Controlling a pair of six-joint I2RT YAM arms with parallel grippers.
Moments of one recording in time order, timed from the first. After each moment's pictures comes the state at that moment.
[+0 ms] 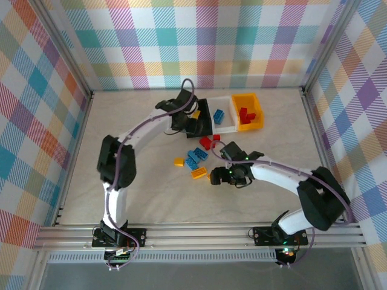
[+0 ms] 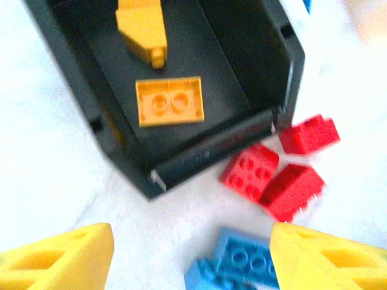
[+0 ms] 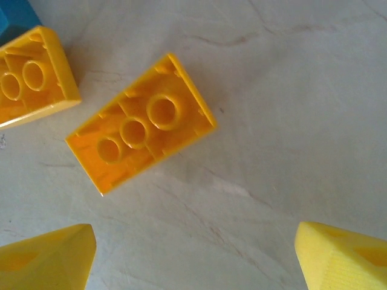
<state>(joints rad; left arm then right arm) -0.55 1.97 1.72 -0.82 -0.01 -0.27 0.70 1.48 0.82 -0.58 -0.14 0.56</state>
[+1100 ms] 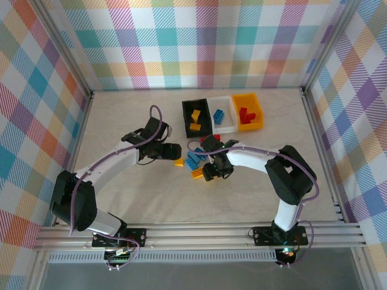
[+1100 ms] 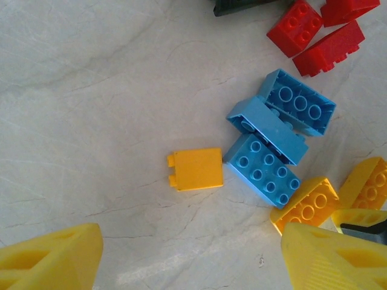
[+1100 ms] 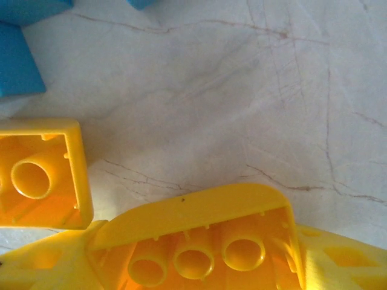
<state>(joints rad) -0.49 1.46 1.07 -0.65 0.06 -0.38 0.75 1.78 1.10 -0.68 0.01 0.33</state>
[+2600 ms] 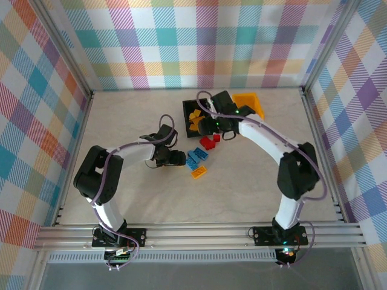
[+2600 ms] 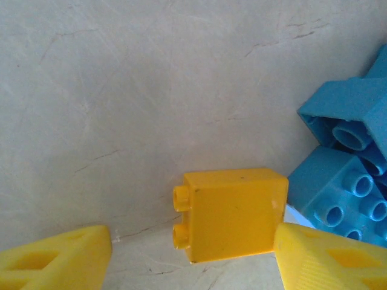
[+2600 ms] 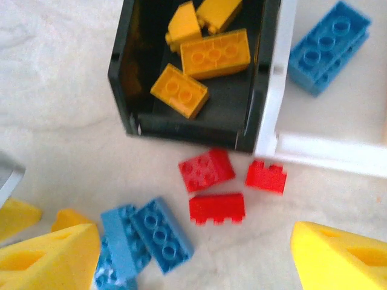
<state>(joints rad) -0.49 1.76 1.05 -0.50 0.13 -0.46 0.57 1.77 1.51 -0.69 -0.03 0.28</state>
